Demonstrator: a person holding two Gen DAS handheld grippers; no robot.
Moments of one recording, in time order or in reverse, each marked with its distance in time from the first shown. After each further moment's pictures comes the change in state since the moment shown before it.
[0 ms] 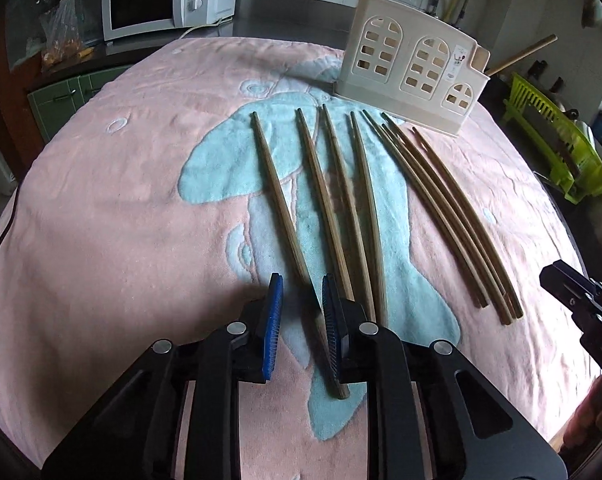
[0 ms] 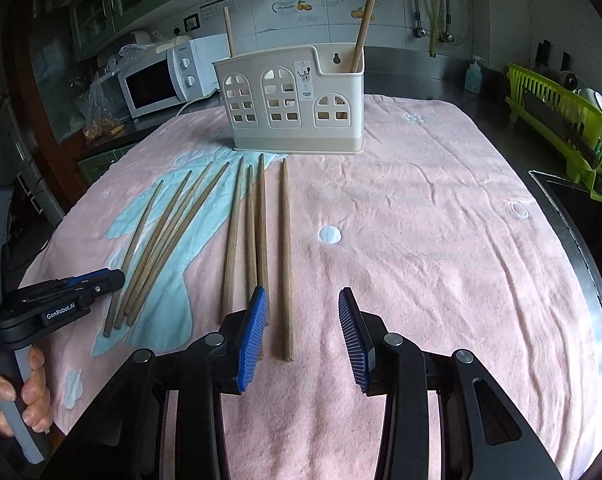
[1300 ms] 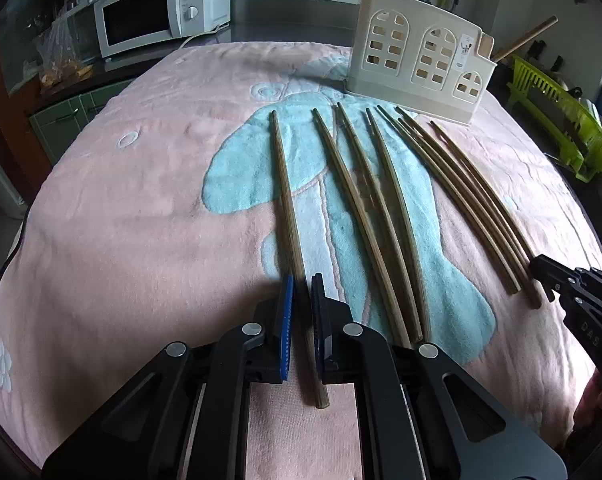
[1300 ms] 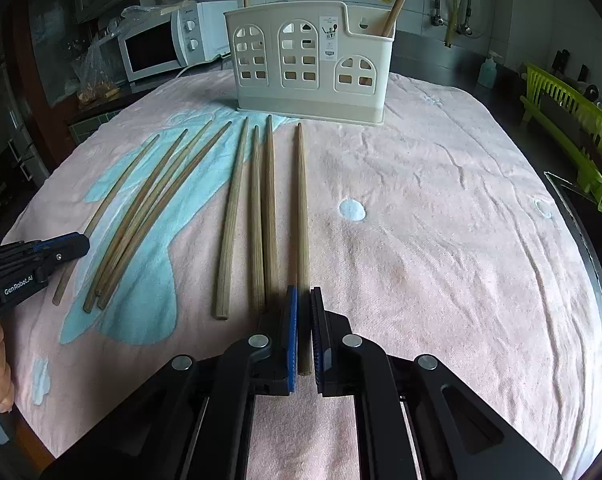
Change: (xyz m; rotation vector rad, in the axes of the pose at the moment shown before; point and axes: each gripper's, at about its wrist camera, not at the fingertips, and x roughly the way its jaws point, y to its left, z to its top) left arm 0.002 0.014 0.005 0.079 -0.002 0.054; right arm 0.036 0.020 -0.004 -0.077 0.080 -0.049
